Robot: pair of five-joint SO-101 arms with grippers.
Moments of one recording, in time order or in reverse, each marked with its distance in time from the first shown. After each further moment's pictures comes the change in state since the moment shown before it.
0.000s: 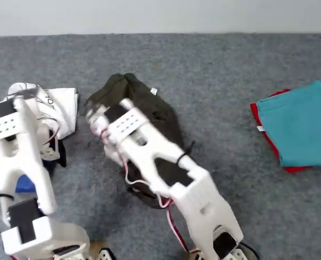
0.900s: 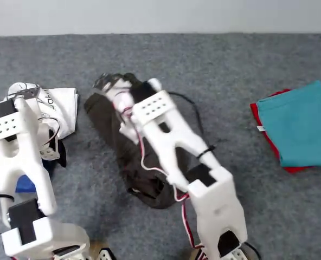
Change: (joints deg) left arm -0.3 0.1 0.0 0.0 -0.1; right arm 9.8 -9.9 0.1 -0.8 6.6
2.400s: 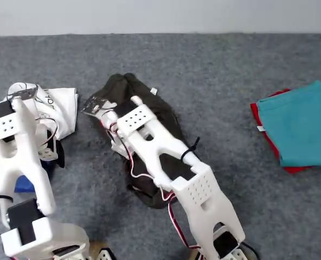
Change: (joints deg) left arm -1.1 0.0 0.0 0.0 0.0; right arm -5.5 12.5 -0.1 -4.4 -0.4
